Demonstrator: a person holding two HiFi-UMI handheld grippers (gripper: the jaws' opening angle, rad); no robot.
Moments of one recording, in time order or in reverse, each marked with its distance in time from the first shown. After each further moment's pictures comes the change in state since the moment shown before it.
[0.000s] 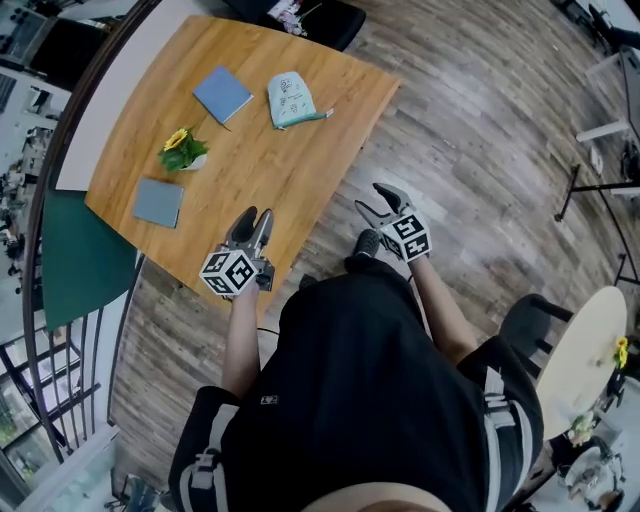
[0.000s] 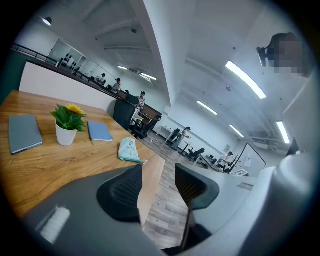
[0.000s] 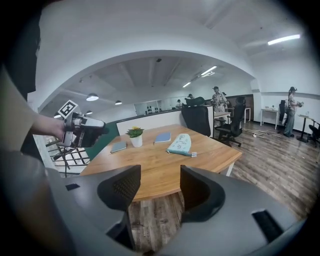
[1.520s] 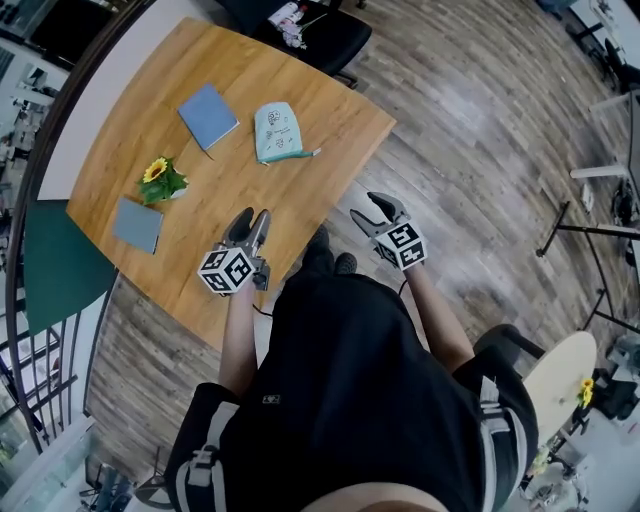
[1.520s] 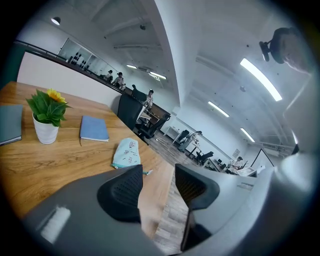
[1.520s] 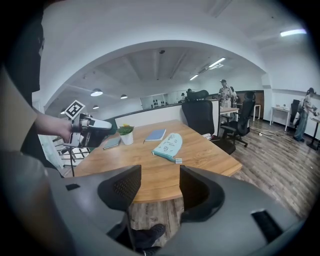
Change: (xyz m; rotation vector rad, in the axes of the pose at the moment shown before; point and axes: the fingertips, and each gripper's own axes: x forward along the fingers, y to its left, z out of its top) left arm 0.132 0.024 0.026 -0.069 0.004 0.086; right arm 0.053 -0.116 0.036 -0.047 0.088 0.081
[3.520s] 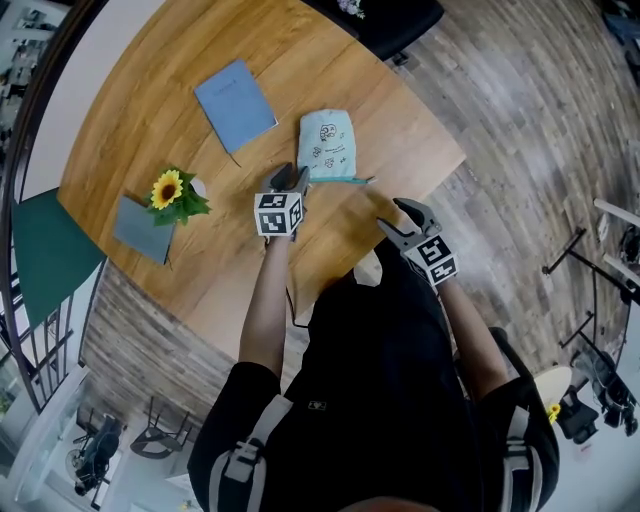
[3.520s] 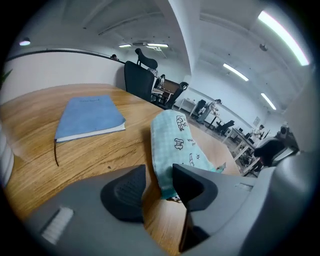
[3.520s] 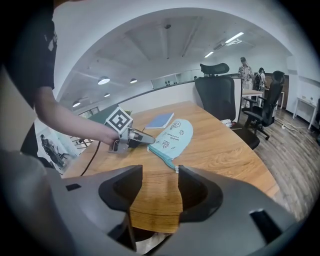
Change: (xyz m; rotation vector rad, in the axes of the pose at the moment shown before) left arm 0.208 0.178 -0.018 0.173 0.299 0.204; right arm 0.145 -0.037 0.024 -0.041 0.207 0.187
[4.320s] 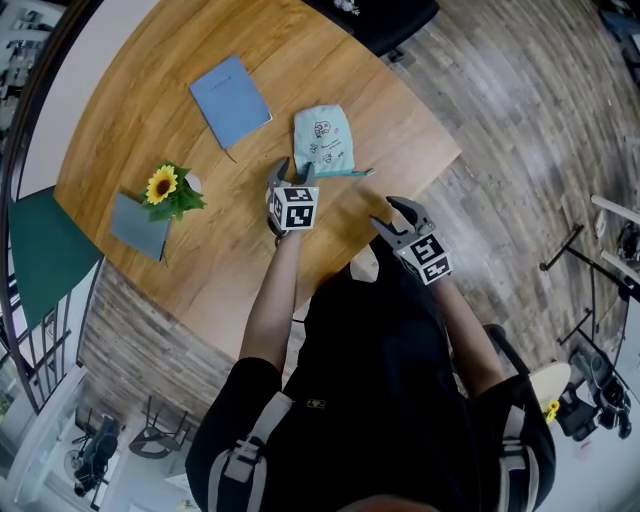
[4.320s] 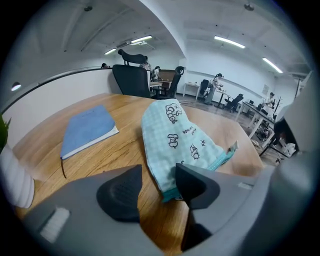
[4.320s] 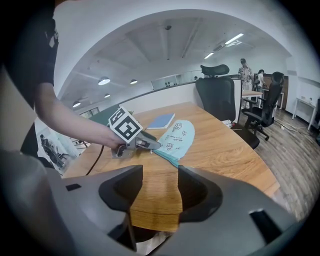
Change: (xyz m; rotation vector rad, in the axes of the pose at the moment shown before) left arm 0.014 -0.015 -0.007 0.213 0.093 0.194; right arm -0.002 0.009 -0.003 -0.003 -0.012 -0.003
